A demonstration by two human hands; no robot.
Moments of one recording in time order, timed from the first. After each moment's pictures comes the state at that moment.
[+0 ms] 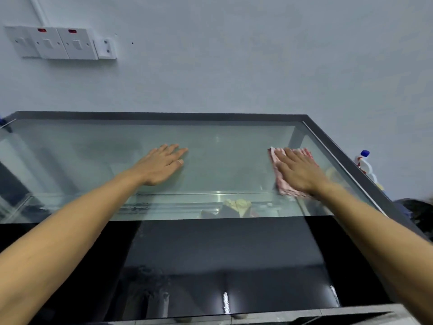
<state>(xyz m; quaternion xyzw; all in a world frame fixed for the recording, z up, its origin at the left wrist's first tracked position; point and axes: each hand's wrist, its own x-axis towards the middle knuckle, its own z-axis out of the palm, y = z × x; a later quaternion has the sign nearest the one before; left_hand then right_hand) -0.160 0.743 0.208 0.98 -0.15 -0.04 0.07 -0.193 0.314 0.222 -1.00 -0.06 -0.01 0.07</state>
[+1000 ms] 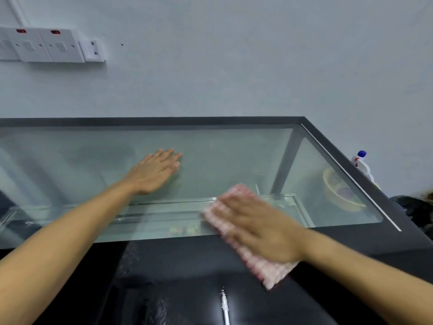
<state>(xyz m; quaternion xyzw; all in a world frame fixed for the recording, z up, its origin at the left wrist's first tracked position) -0.145 0.751 0.204 0.98 -0.14 -0.05 0.11 -0.299 0.409 0.225 -0.92 -0.38 0.03 0.06</state>
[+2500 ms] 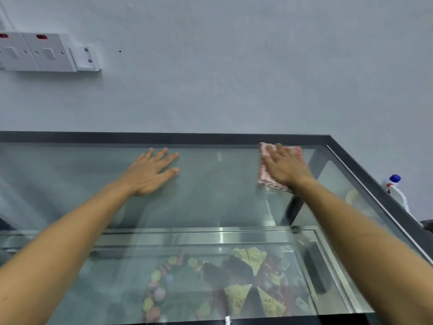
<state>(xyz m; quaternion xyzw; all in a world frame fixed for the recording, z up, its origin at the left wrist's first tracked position) -0.046 0.769 0.215 0.99 -0.08 -0.06 0.09 -0.009 0.369 0.218 -1.00 0.00 0.01 0.09</state>
